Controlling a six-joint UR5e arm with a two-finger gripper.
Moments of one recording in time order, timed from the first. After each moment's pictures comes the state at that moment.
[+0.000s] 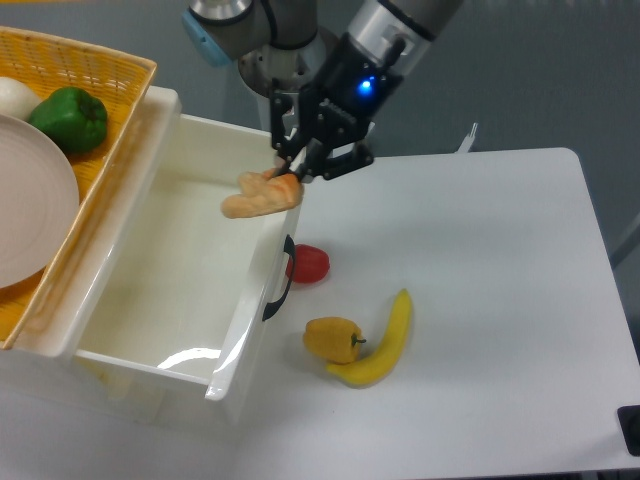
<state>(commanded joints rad) 2.56 -1.60 -1.50 -1.60 0.79 0.71</state>
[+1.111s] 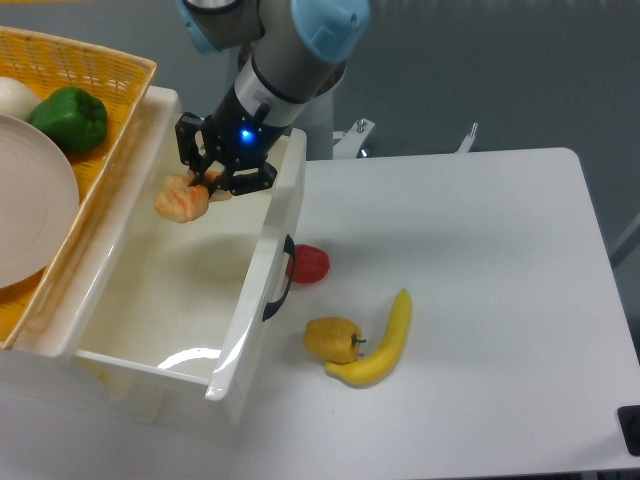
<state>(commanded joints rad) 2.39 -1.61 -1.62 -1.62 0.98 0.71</state>
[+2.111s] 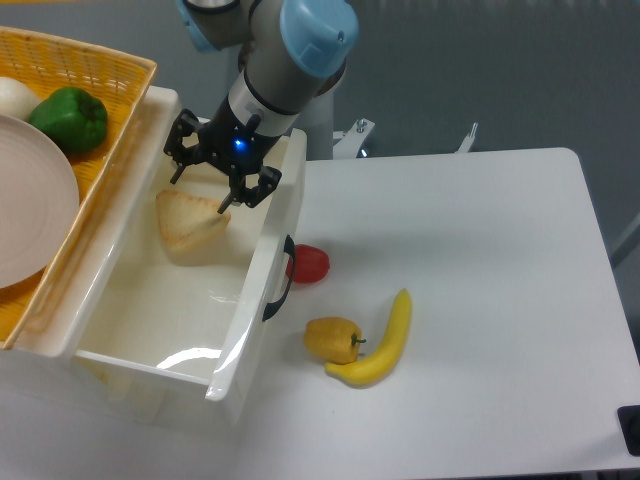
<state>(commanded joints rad) 2.41 -1.61 -1.59 -1.61 1.00 0.74</state>
